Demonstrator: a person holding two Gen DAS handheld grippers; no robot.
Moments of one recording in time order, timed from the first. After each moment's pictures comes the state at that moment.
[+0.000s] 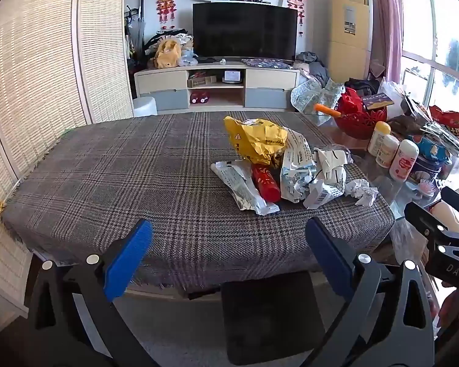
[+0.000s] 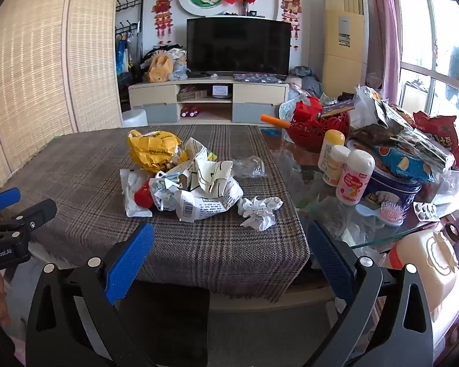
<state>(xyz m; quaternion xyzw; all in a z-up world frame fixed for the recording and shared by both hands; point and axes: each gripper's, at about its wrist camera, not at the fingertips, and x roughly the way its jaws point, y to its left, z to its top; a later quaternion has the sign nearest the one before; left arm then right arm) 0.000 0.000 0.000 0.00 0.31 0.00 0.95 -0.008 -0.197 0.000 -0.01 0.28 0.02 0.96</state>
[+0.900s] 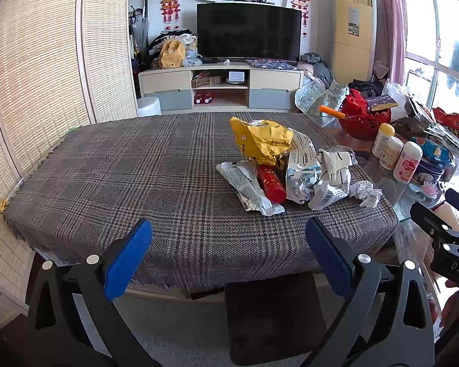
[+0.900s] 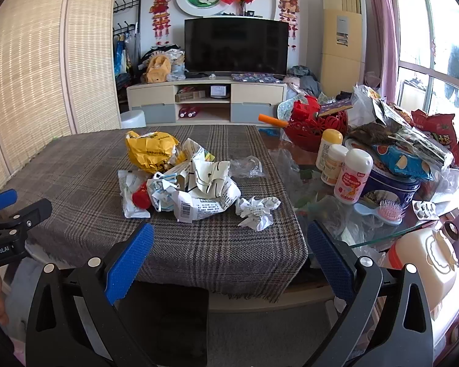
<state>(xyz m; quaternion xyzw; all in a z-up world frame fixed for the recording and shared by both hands) 0.004 0.008 0.001 0.00 0.31 0.00 0.95 -0.008 -0.200 0.001 -0.01 0.28 0.02 0.96</state>
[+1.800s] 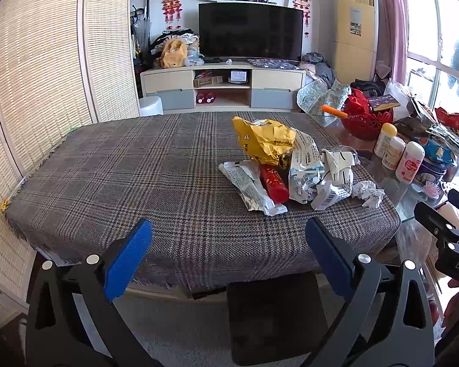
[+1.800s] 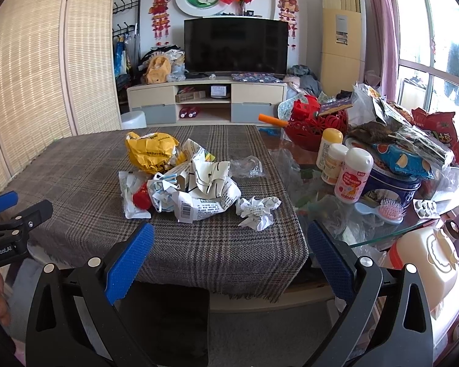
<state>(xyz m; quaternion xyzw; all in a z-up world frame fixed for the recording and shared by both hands) 0.001 0.011 0.001 0.00 0.31 0.01 0.95 -0.008 -0.201 -0.001 -0.01 0.28 0.02 0.96</state>
